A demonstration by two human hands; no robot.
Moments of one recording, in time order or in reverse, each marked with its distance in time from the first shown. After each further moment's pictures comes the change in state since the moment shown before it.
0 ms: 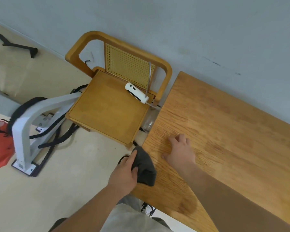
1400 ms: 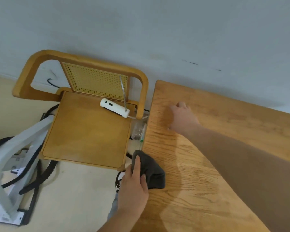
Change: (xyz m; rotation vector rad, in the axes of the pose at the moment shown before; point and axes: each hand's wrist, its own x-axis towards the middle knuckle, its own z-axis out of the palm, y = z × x) left_hand 0.090 0.064 -0.011 0.103 0.003 0.085; right_hand 0.164 0.015 -0.127 -0.023 0.009 0.139
